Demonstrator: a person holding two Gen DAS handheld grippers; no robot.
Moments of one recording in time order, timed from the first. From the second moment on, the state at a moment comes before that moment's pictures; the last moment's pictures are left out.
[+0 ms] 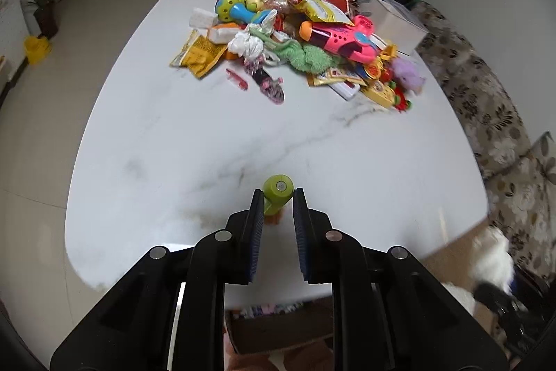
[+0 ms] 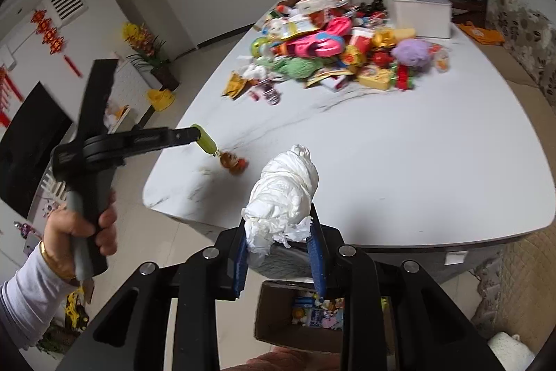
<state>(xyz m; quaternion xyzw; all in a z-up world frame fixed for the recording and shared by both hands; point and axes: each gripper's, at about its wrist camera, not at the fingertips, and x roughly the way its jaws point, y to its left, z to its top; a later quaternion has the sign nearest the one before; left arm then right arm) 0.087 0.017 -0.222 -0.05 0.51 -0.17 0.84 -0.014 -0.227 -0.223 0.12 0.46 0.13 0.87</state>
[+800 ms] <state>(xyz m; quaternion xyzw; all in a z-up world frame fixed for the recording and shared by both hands) -0.045 -0.001 -0.310 -0.03 0.61 -0.24 0.76 -0.066 -0.204 -0.331 0.10 0.58 0.14 0.79</state>
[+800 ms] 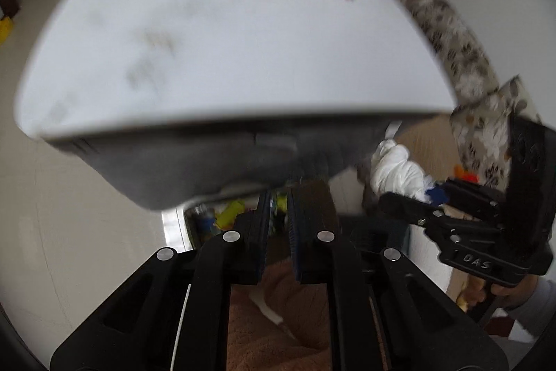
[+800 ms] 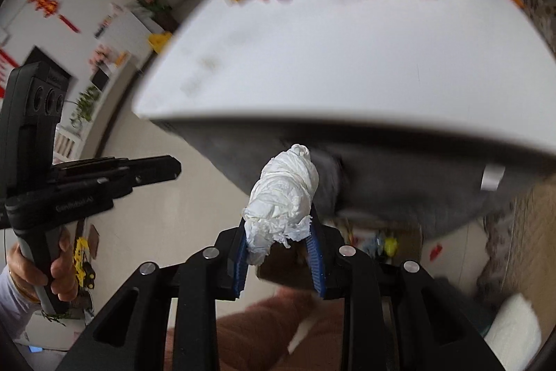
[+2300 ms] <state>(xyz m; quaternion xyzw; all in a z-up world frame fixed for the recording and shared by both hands) 0.208 -0.030 -0.278 -0.05 0.54 -0.02 0.84 -0.099 -0.277 -0.356 0.19 0.60 0.00 0.78</state>
